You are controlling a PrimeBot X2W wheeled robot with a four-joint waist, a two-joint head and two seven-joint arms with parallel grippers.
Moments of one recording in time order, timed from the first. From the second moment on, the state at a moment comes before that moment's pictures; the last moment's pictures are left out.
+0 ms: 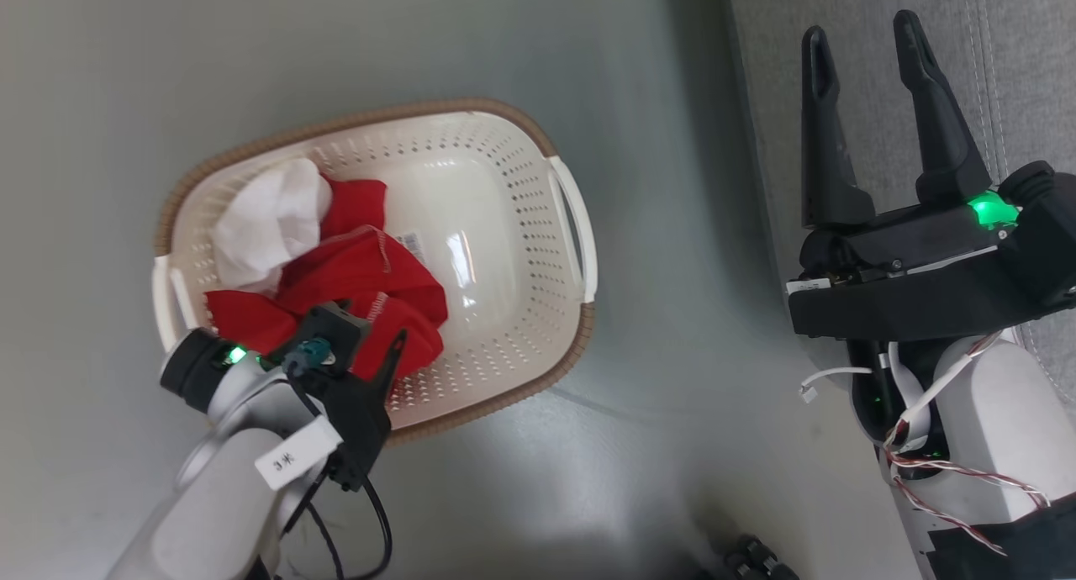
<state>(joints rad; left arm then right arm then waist) -0.57 0.27 -0.54 0.57 -0.25 -0.10 0.09 -0.53 -0.14 0.28 -0.21 0.29 -0.13 -0.02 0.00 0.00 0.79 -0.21</state>
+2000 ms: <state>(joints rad) -0.70 0.08 -0.46 0.95 -0.45 -0.12 -0.04 -0.56 -0.20 0.30 -0.01 0.25 -0.10 -0.13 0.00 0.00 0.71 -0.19</state>
